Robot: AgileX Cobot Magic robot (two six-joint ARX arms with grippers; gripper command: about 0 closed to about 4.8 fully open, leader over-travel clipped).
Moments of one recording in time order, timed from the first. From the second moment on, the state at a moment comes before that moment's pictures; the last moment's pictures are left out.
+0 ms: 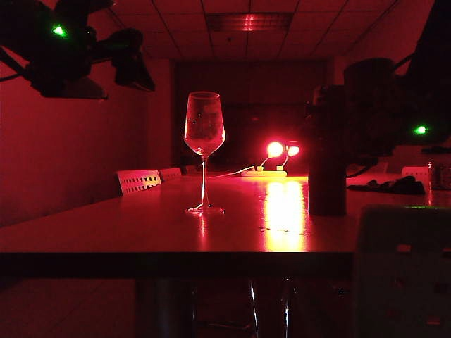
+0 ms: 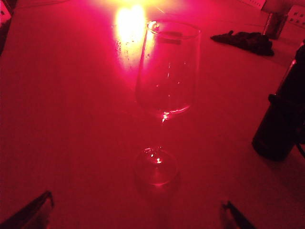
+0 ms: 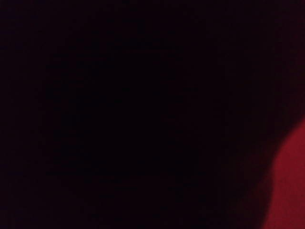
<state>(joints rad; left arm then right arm) -0.37 1.32 0.73 0.43 0.04 0.01 0.28 2.06 1.07 0.93 0.21 0.05</state>
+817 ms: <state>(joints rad) -0.37 1.32 0.73 0.41 -0.01 0.01 0.29 1.81 1.17 0.71 0.21 -0.05</state>
